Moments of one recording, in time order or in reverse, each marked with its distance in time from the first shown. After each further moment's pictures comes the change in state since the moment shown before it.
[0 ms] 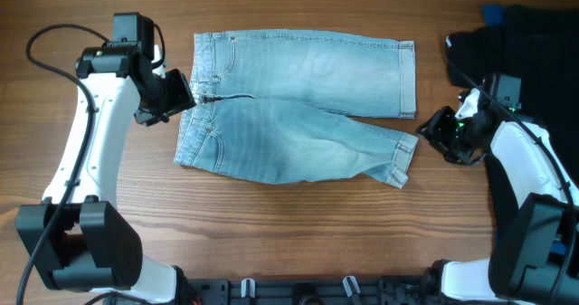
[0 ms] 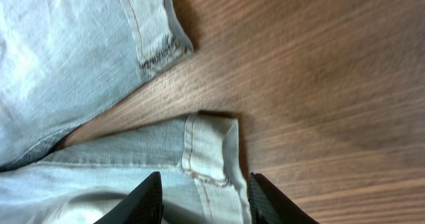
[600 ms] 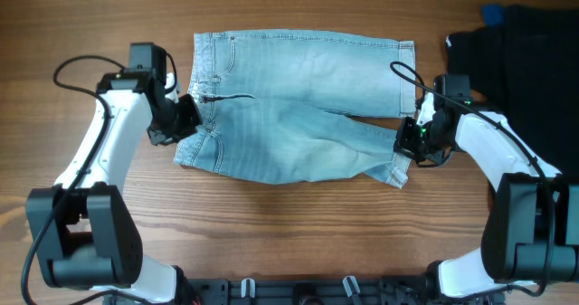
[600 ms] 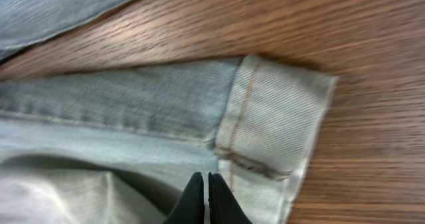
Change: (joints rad) left arm 0.000 0.010 -0.243 0.171 0.076 -0.001; right arm 0.203 0.096 0.000 -0.021 0.080 -0.072
